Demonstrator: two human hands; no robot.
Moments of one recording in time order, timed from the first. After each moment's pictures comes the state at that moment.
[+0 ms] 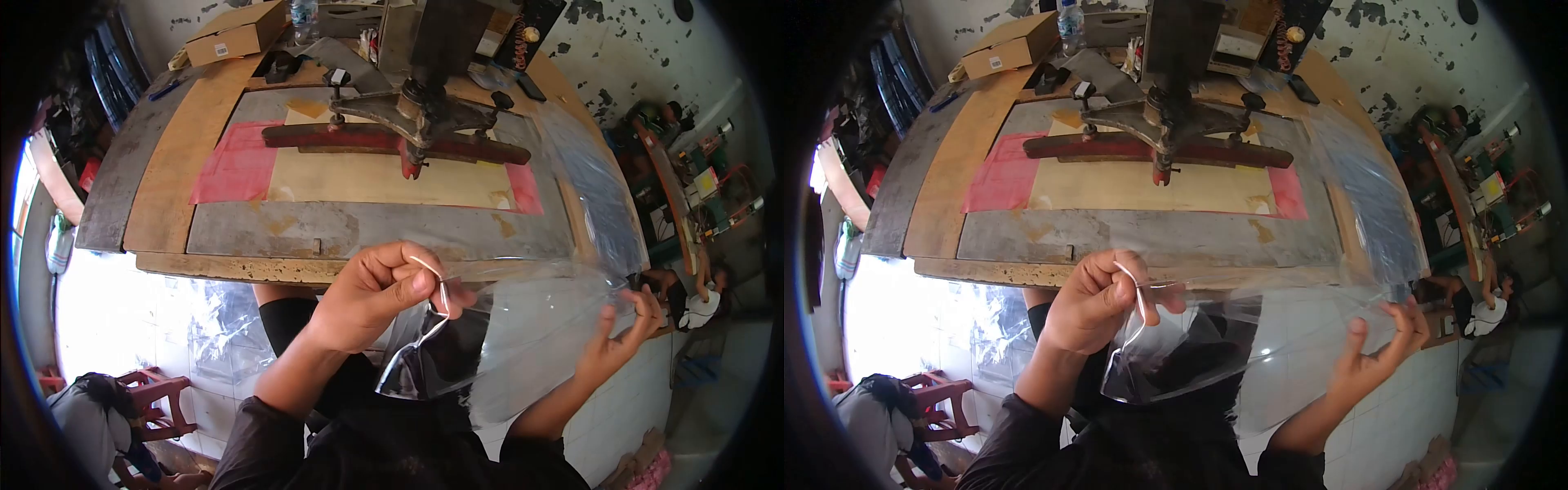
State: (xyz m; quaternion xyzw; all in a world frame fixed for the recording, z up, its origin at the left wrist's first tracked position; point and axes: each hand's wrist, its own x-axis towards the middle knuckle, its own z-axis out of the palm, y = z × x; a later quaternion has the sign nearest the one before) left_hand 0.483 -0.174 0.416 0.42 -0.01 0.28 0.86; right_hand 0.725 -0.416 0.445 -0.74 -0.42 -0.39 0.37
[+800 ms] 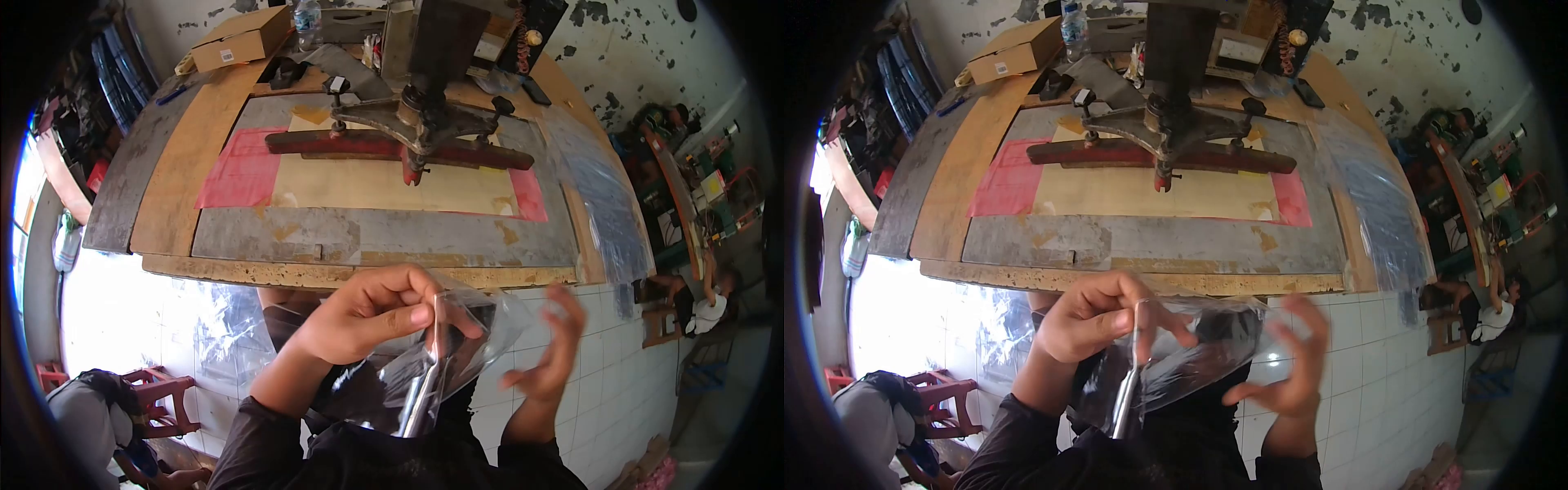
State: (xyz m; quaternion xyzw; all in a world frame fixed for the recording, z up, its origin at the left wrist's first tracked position) left_hand 0.473 -0.174 0.430 0.47 -0.07 0.22 0.85; right_hand 0.684 -0.381 0.420 -0.62 -0.62 -0.12 0.46
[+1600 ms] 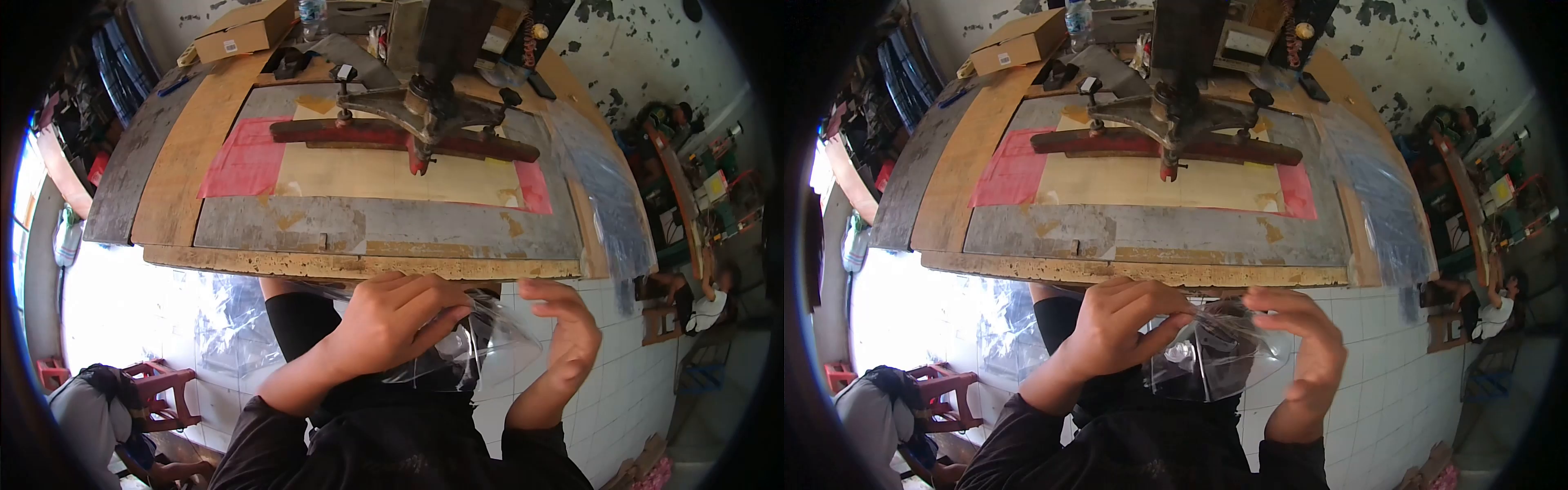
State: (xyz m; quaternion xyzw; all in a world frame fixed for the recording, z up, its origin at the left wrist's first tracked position) left_hand 0.485 -0.193 0.419 0.84 0.04 0.45 0.30; right_hand 0.687 -0.361 0.451 -0.50 -0.61 0.17 0.59
